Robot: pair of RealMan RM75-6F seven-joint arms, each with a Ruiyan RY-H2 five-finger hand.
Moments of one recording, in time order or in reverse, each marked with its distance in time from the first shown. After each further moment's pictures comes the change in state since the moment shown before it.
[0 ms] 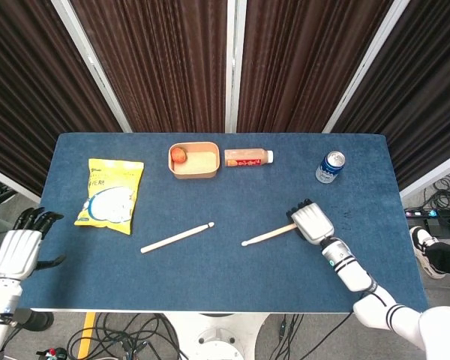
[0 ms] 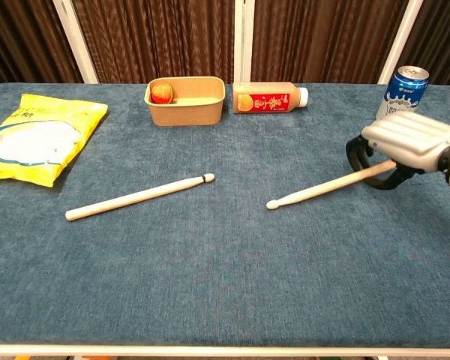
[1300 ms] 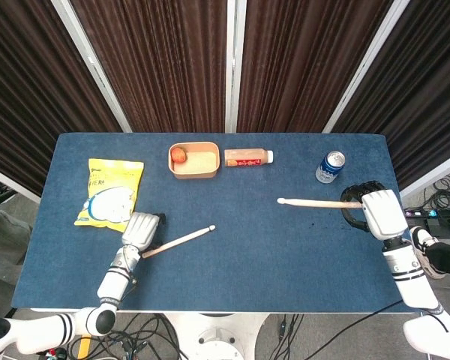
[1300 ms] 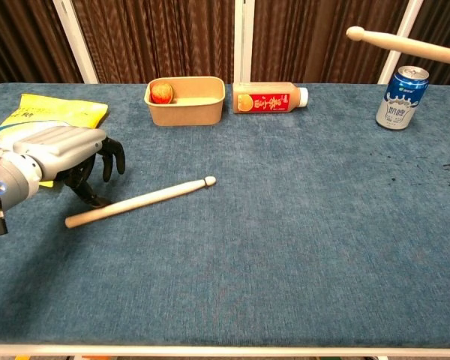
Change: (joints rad) left arm -0.402 -0.568 -0.117 0.163 -0.467 -0.338 0.574; right arm -0.183 0.379 0.103 -0.399 0.043 0.300 0.217
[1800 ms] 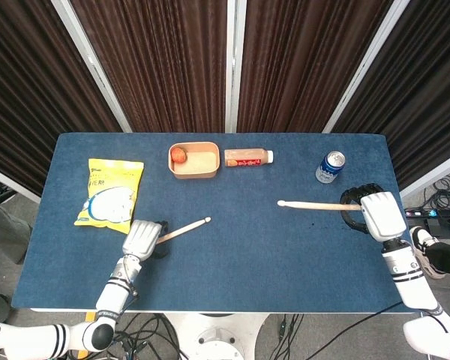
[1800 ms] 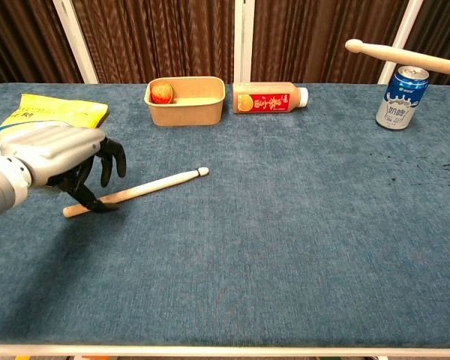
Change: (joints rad) left arm 0.018 0.042 0.046 -0.191 -0.048 0.104 0.120; right arm -0.005 -0.012 -0.007 0.023 -0.004 -0.011 0.011
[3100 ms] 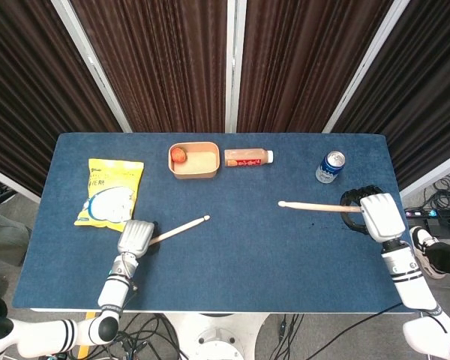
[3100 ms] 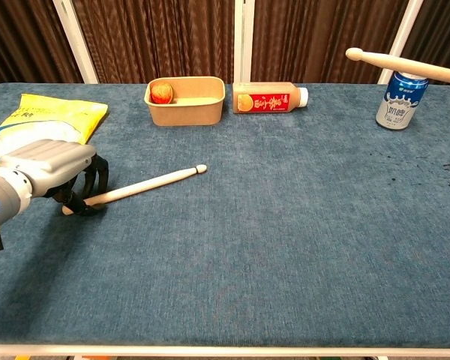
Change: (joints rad) left arm -0.031 -0.051 0.012 0.121 -0.116 0.004 0.064; right arm -0.005 -0.010 0.000 0.015 0.004 -0.018 0.009
